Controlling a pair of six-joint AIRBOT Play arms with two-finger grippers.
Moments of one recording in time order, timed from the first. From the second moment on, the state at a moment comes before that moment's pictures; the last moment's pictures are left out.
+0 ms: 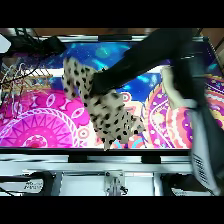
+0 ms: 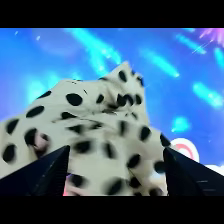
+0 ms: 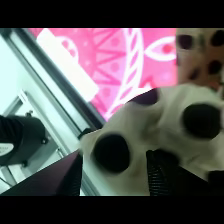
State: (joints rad) left arm -0.08 -1.51 1.84 1.21 -1.04 -1.59; right arm 0.61 -1.56 2.01 2.14 -1.49 -1.58
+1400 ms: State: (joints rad) left arm -0.26 -1.34 0.86 0.99 -0.91 -1.59; right arm 0.13 -1.80 2.01 1.99 -1.57 -1.64
